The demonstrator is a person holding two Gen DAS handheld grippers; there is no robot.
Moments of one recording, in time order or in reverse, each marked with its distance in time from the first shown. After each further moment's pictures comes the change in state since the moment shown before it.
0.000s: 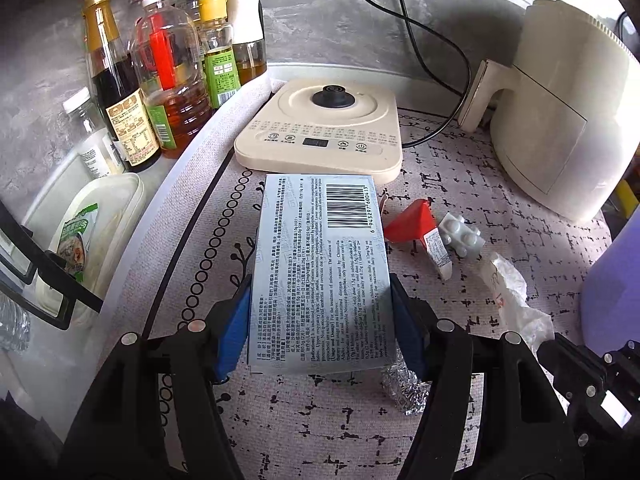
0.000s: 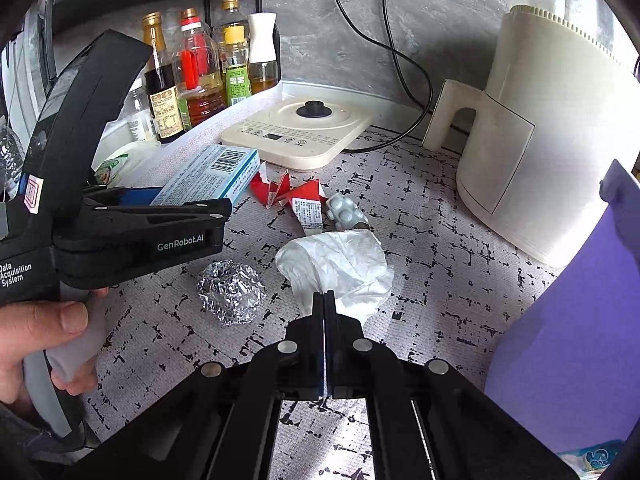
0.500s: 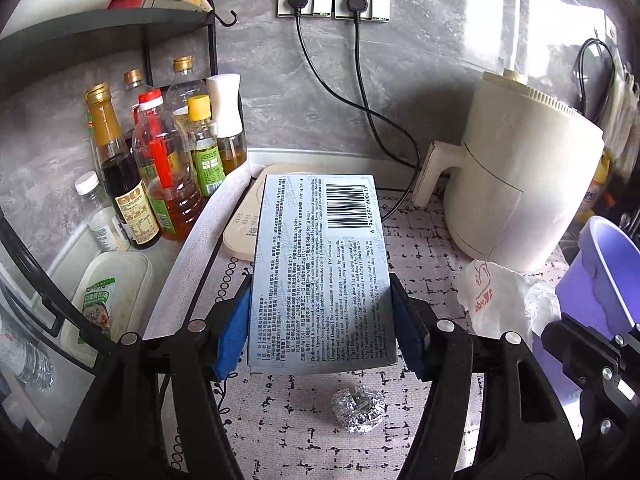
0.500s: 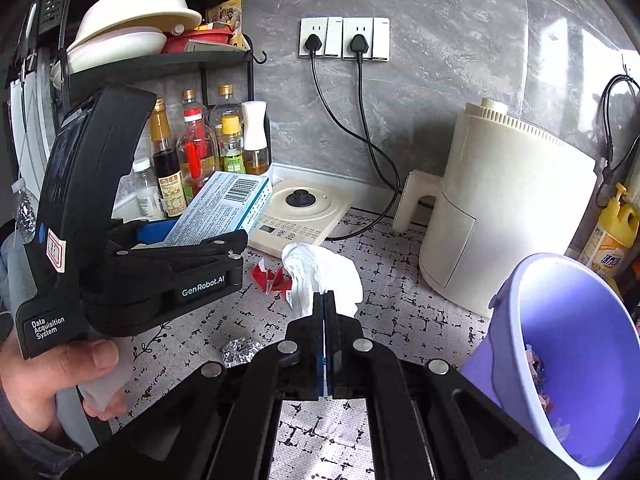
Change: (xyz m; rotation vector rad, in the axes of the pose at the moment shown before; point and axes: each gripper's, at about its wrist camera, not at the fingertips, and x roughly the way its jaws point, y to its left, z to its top) left arm -0.075 -0.020 0.038 0.037 -0.194 -0.065; right arm -0.082 -0.009 0.038 0.037 -0.212 -0.041
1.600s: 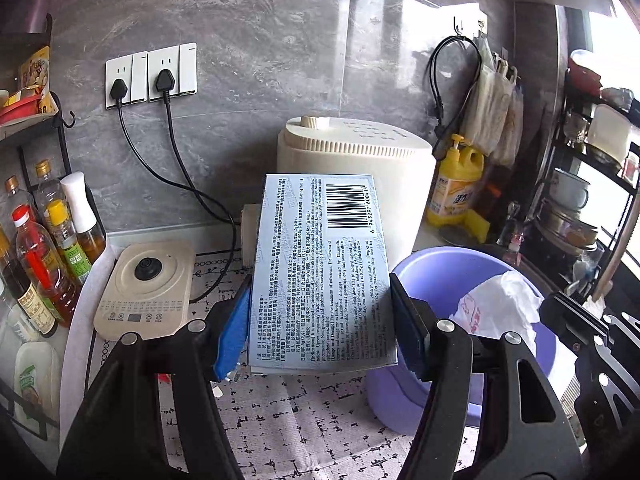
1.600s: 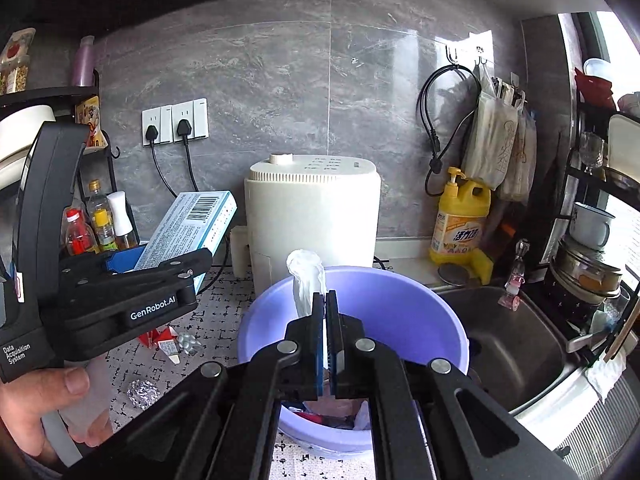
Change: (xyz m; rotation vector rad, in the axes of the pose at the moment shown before) left arm -0.050 -0.143 0.033 0.206 -0.120 -0.371; right arm -0.116 -0.102 -0.013 0.271 -0.160 -0.420
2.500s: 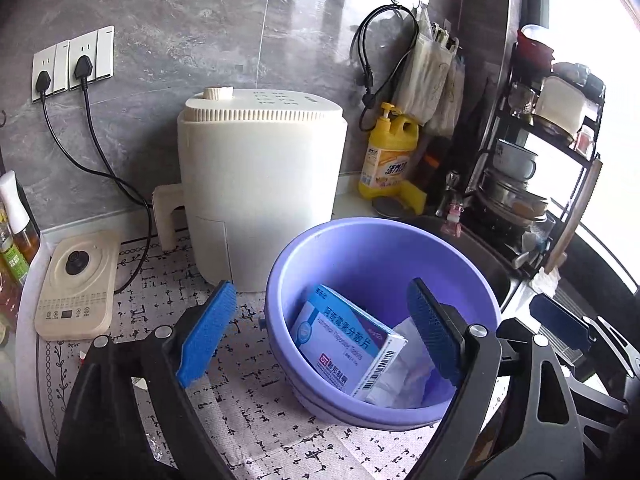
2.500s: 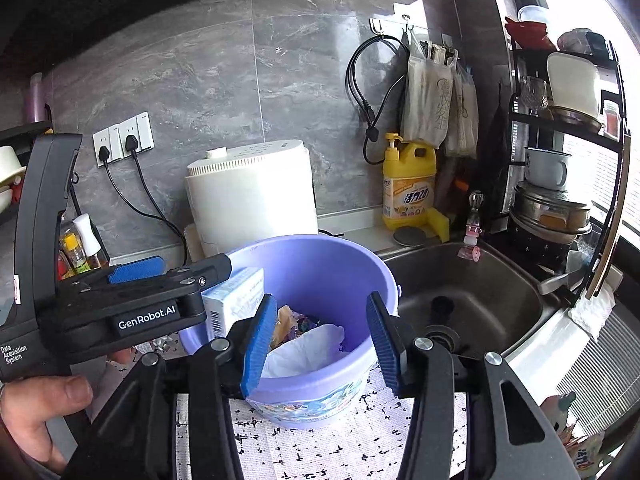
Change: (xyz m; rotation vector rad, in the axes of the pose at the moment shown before) left arm 0.018 -0.044 -0.008 0.039 0.086 -0.198; right arm -0.017 -0.046 -0.027 0.155 0.034 -0.087
